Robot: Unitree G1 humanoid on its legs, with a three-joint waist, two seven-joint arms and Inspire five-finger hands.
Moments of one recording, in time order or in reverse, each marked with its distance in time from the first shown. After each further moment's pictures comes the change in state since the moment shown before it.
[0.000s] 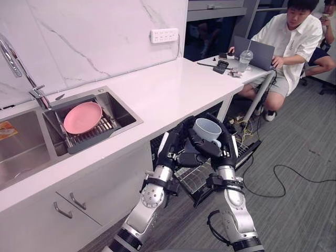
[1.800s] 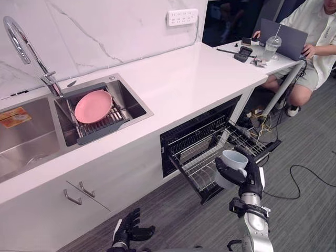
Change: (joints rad) left arm 0.343 0.031 0.424 0.695 0.078 0.020 -0.162; right arm 0.139 -0.043 -0.255 0.181 -0.082 0.021 0.000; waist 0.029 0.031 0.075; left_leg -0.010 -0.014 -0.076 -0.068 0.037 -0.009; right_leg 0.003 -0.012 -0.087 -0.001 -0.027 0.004
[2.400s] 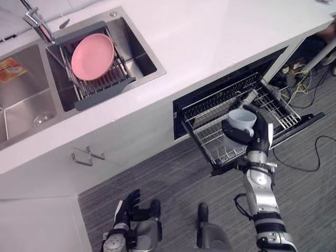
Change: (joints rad) left arm -0.088 -0.006 0.001 -0.060 -0.004 -0.047 0.022; right arm -0.441 -0.177 -0.001 0.116 -0.026 0.013 -0.110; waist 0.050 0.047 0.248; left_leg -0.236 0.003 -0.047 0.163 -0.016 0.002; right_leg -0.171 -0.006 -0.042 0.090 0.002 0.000
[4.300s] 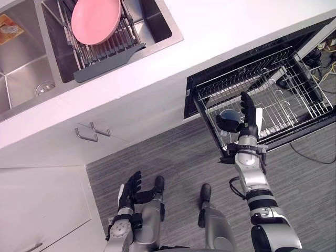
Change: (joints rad) left arm -0.071 -0.027 -0.023 -0.040 -0.042 -0.039 0.081; right arm -0.119 0.028 0.054 0.117 -0.237 0.096 -0.087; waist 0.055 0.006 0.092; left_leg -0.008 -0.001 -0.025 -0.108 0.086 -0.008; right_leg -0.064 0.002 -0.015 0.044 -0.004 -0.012
